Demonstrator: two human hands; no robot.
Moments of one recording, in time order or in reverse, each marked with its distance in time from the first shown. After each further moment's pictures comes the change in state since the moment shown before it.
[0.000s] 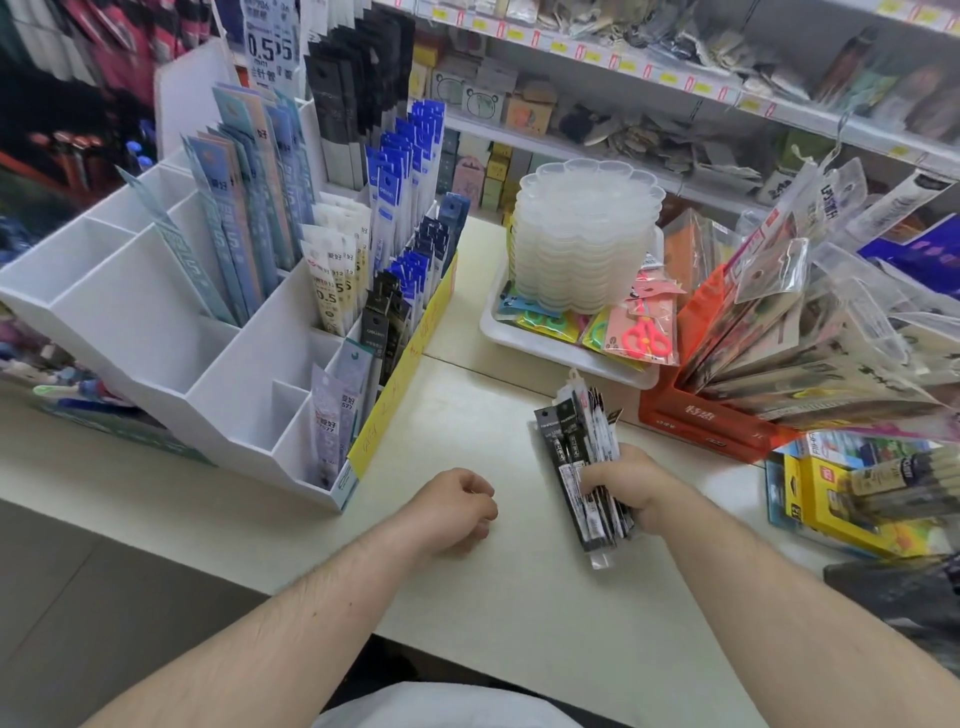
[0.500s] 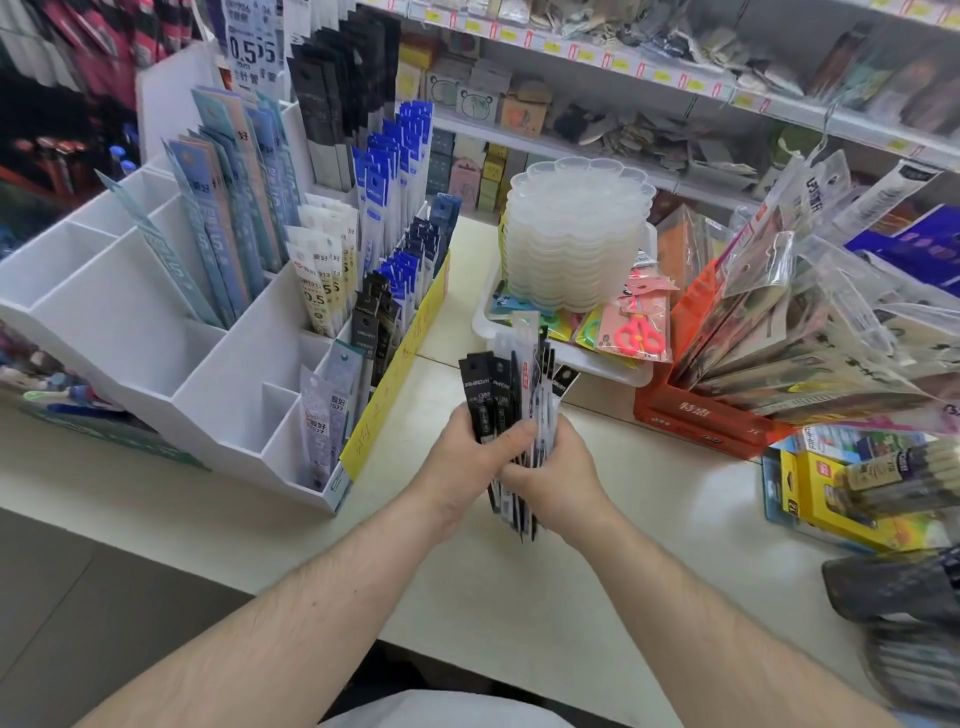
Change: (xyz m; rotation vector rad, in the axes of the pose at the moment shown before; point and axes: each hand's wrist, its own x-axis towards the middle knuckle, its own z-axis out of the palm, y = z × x) left_hand -0.015 0.042 0.014 -0.382 0.001 0.487; right_hand -0.045 -0.020 0.068 0.143 0.073 -0.554
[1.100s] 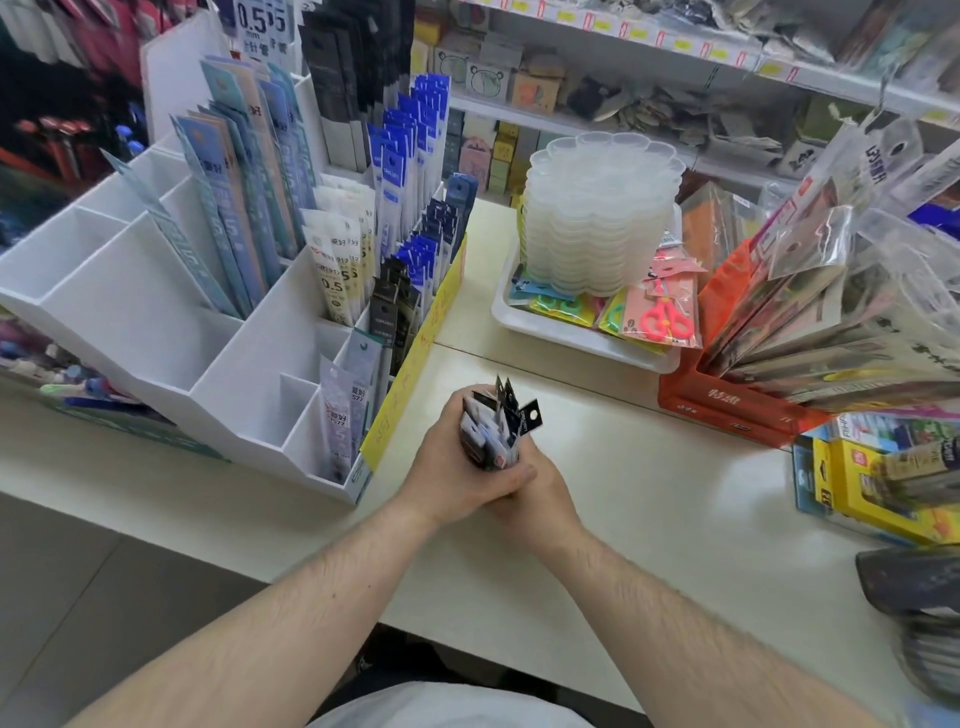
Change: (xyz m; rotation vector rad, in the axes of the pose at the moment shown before) left_hand 0.003 -0.027 -0.043 0.416 0.059 0.318; right_hand 0.011 0.054 0.049 -0.316 -0.122 -0.093
